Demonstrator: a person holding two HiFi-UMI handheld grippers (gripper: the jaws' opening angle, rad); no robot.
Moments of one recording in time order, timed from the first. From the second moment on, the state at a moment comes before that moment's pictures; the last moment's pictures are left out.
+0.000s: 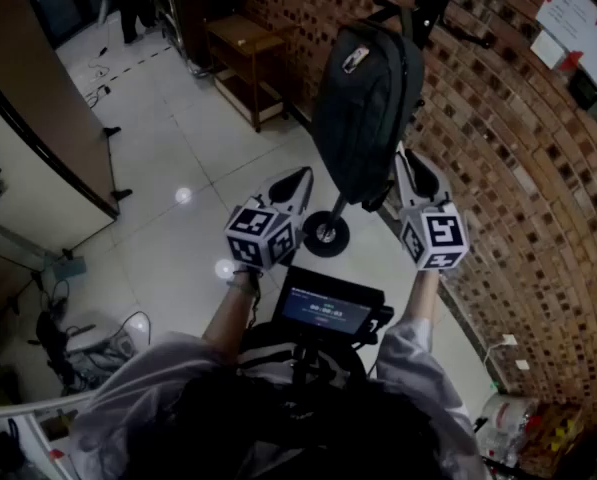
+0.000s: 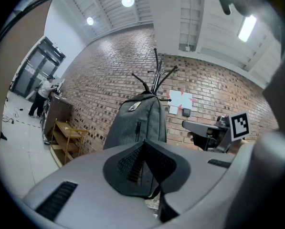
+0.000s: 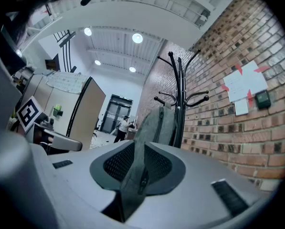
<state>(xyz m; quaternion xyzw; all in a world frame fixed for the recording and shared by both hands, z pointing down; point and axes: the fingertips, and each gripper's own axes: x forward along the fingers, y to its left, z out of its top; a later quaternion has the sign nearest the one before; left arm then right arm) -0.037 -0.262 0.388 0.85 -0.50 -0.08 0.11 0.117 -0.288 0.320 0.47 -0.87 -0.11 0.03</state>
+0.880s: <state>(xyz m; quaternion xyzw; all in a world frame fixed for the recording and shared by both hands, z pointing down) -0.052 -0.268 0.393 0.84 -0.52 -0.09 0.13 0.097 -0.390 0.233 0.42 -0.70 -0.47 0.34</state>
